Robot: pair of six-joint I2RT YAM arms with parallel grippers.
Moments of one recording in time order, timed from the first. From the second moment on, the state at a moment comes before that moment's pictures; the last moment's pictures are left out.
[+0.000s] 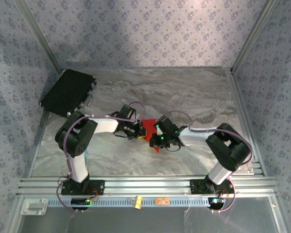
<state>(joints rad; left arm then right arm) -0.61 1.85 0.92 -0.11 0.60 -0.77 0.76 1.61 0.70 -0.10 -0.36 0.73</state>
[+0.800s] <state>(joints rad) -0.60 1.86 0.92 -0.11 0.61 -0.77 0.75 1.59 0.64 -0.02 -0.37 0.75</state>
